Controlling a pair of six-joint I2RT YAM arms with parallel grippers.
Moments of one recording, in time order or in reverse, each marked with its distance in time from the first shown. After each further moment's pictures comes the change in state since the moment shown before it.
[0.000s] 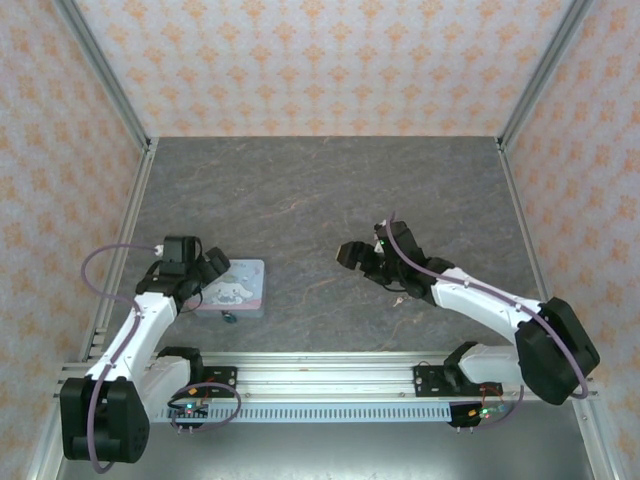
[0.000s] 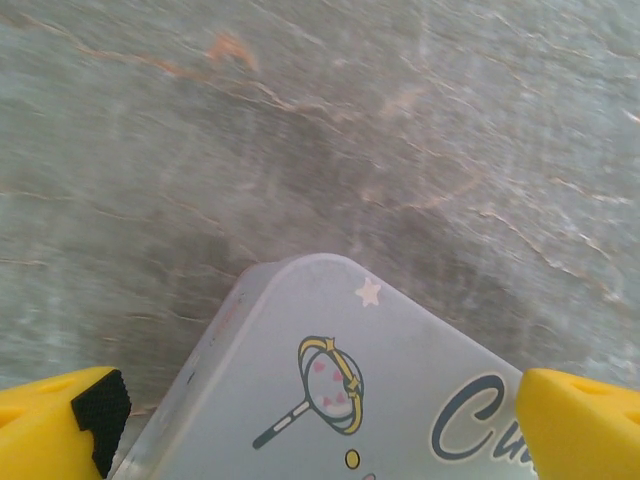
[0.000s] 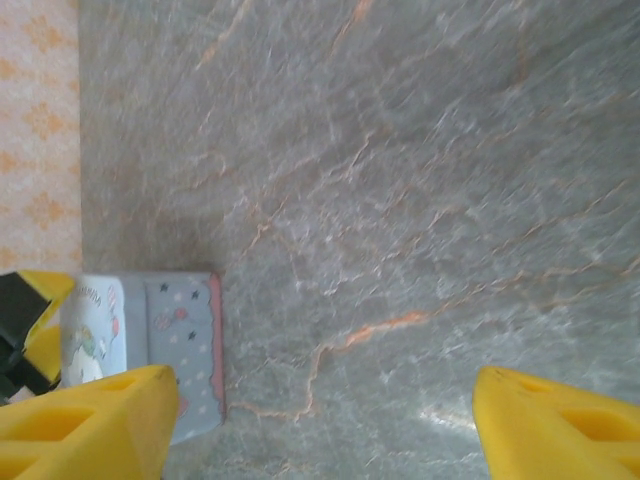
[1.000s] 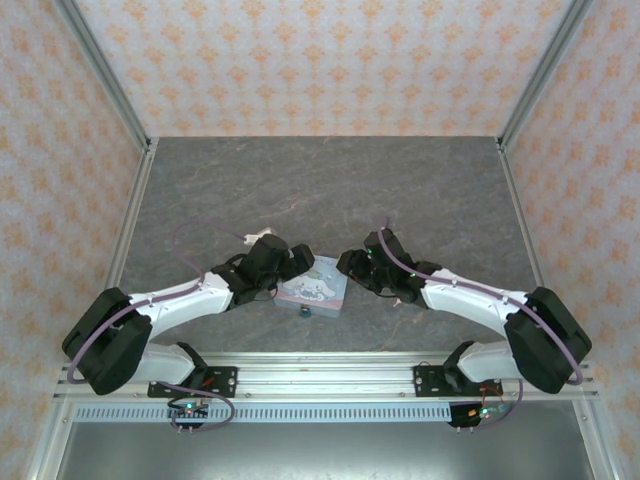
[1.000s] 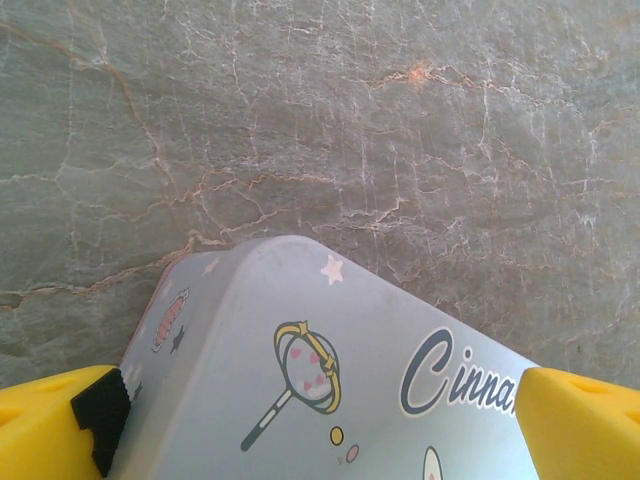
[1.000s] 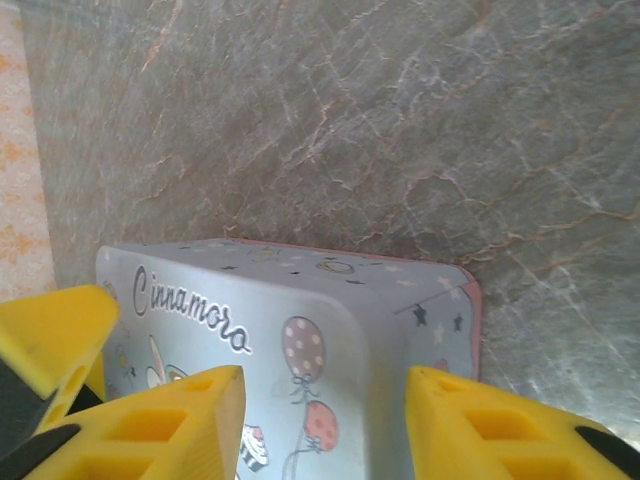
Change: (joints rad) left arm -0.661 0.387 0.113 0.446 -0.079 -0.362; right arm 0.068 0.053 -0.019 0.027 0.108 0.146
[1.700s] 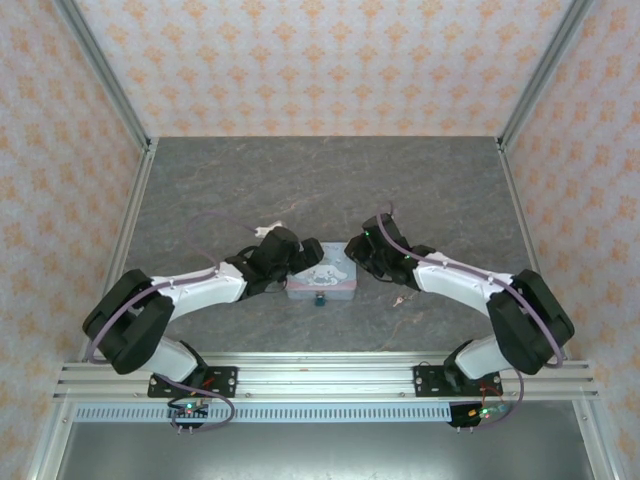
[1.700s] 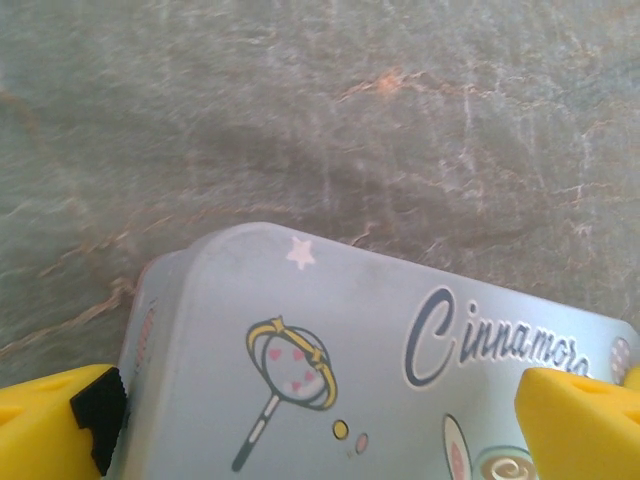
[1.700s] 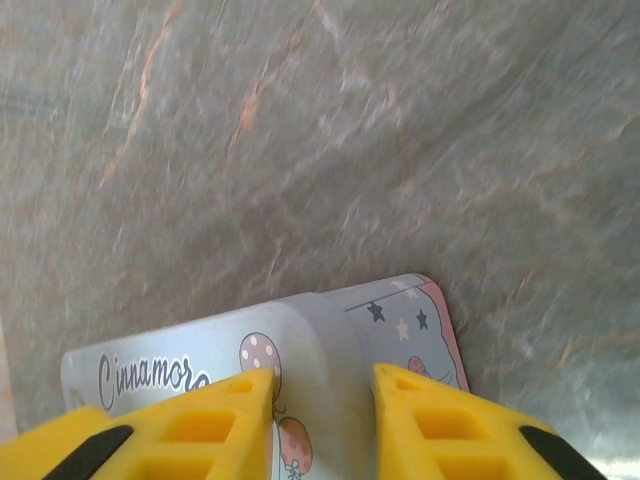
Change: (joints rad) left arm 0.000 0.153 0.097 0.066 0.018 0.033; right arm -0.090 0.143 0.132 -0.038 0.093 -0.011
